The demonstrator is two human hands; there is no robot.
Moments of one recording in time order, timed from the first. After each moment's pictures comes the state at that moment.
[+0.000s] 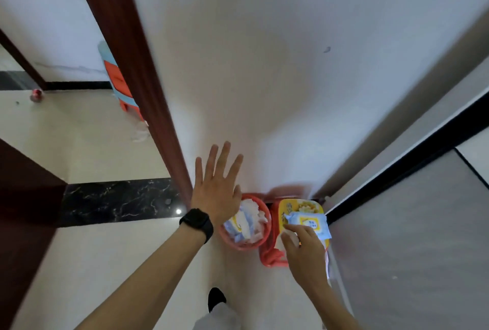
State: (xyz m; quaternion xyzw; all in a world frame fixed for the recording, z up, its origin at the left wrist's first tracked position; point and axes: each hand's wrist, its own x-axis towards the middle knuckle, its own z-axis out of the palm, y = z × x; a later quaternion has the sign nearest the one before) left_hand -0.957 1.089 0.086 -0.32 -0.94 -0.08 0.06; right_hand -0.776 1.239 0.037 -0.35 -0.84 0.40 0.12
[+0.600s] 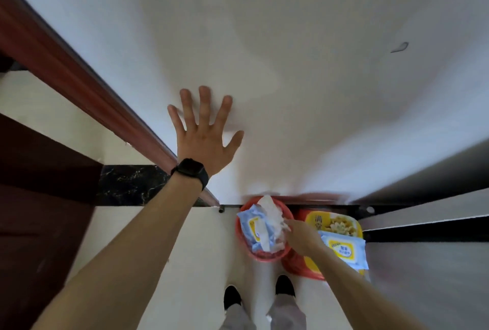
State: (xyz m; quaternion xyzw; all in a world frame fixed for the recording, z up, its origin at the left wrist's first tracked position) left_hand -1.181 1.173 0.067 -0.22 -0.95 -0.04 0.19; right_hand -0.977 1.374 -0.103 -0.11 -0.91 0.23 -0.32
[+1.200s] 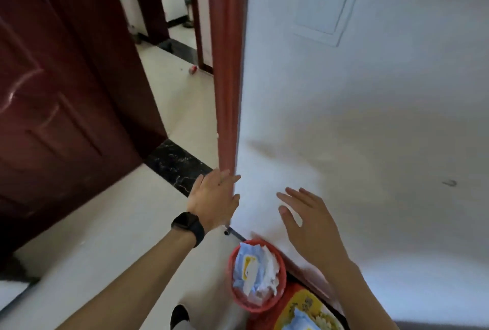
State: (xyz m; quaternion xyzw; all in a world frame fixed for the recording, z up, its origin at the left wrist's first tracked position) left_hand -1.034 1.106 0.101 0.04 -0.99 -0.15 -0.01; right_hand -1.031 1.349 0.141 0.19 -0.94 0.27 -0.01
